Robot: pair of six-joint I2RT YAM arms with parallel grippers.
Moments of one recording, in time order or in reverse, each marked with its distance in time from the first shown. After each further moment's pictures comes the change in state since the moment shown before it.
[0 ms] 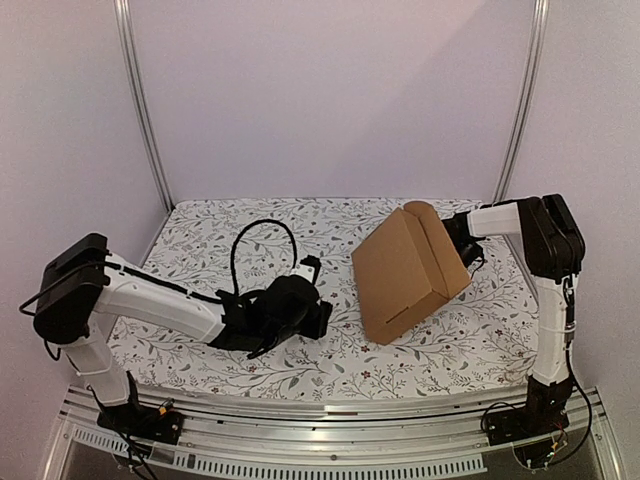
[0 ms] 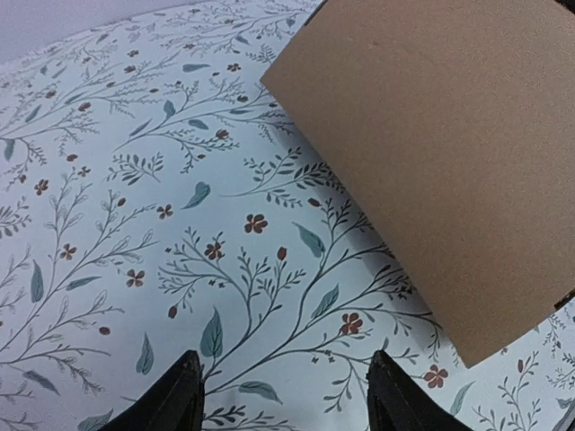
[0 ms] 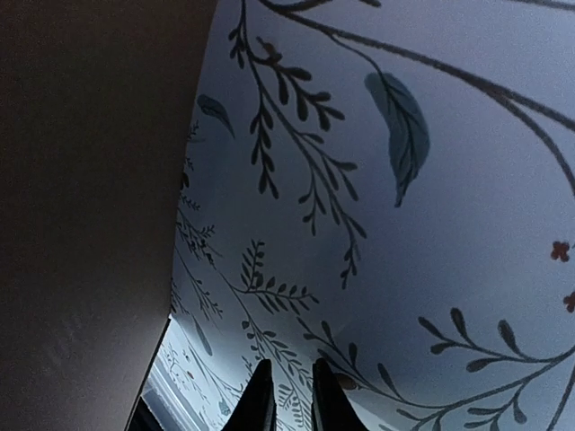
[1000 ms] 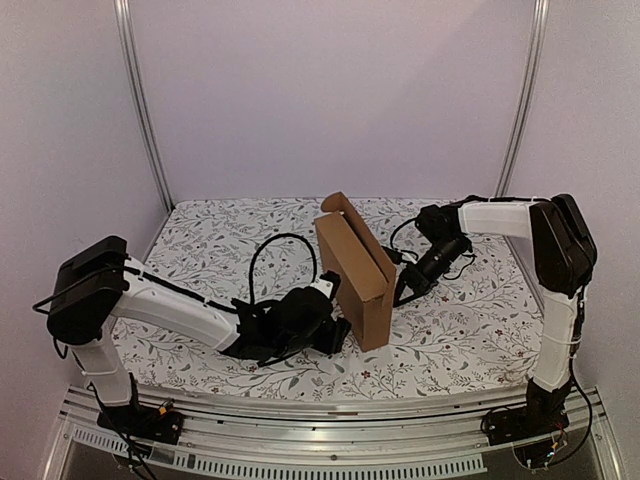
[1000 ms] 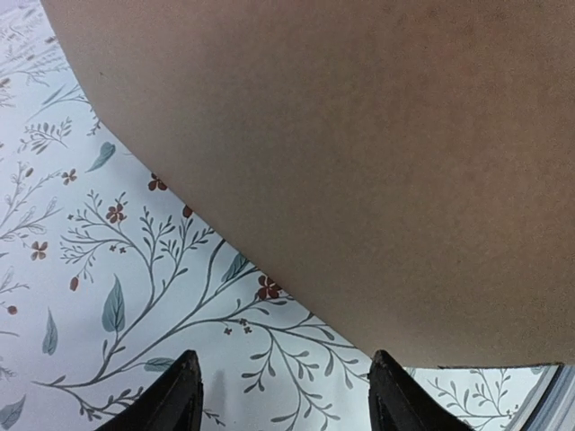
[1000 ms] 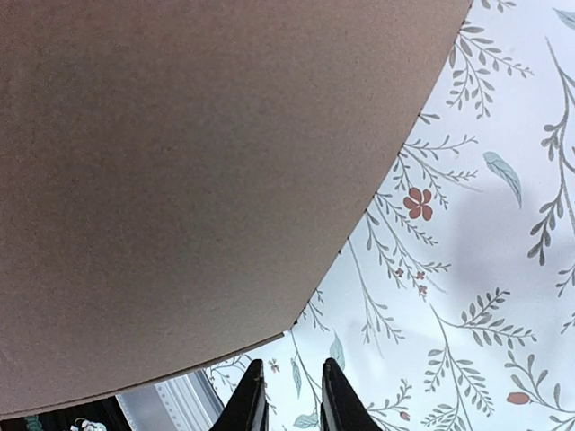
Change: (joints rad) left arm -0.042 0.107 0.060 0.047 0.137 -0.013; right arm 0.169 -0.168 -0.029 0.014 -0.030 -0.056
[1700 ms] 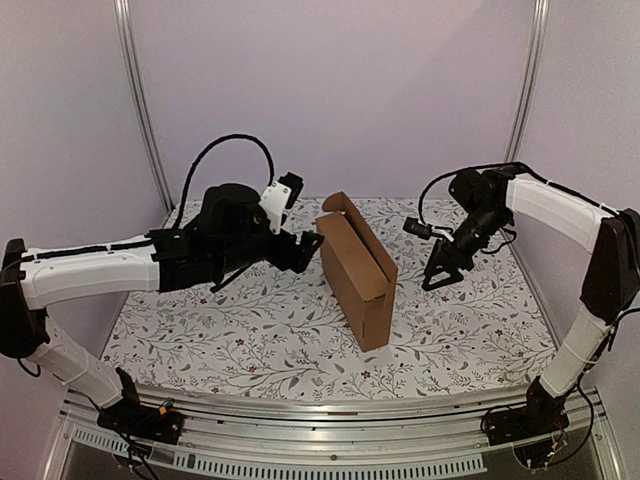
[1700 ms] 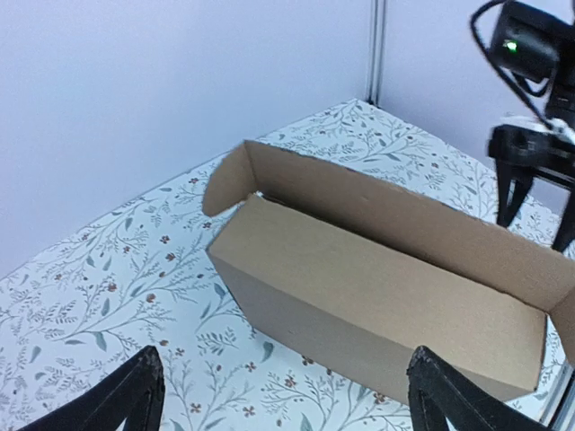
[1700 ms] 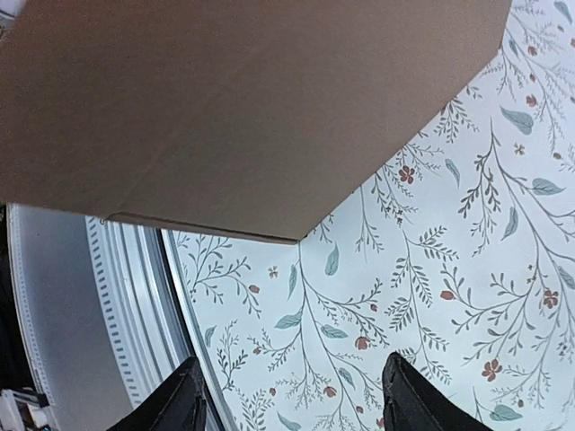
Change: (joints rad) left arm 0.191 -0.406 0.094 -0.186 0.090 0.450; right arm -0.048 -0.280 0.021 -0.217 0.132 -0.317
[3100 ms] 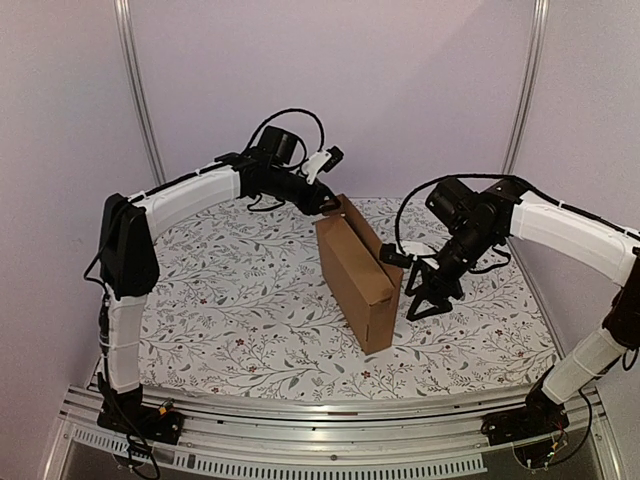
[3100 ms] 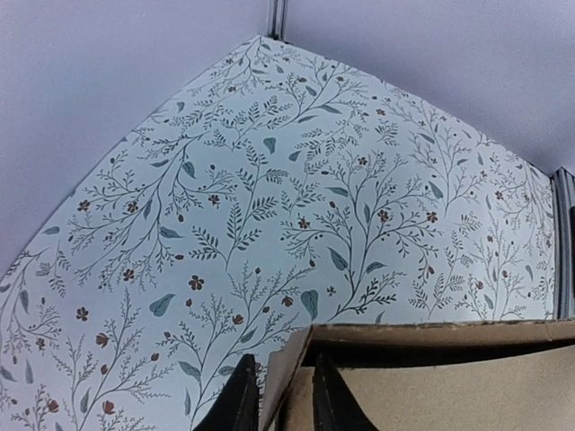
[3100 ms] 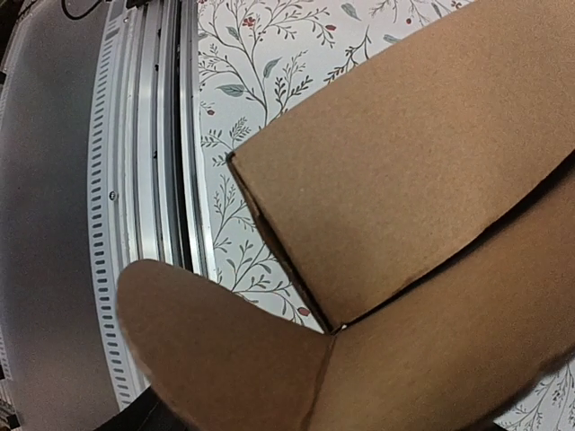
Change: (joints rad) left arm 0.382 0.751 0.991 -0.503 0.732 0.290; right arm 0.272 -0.229 -0.132 0.098 0.121 0.035
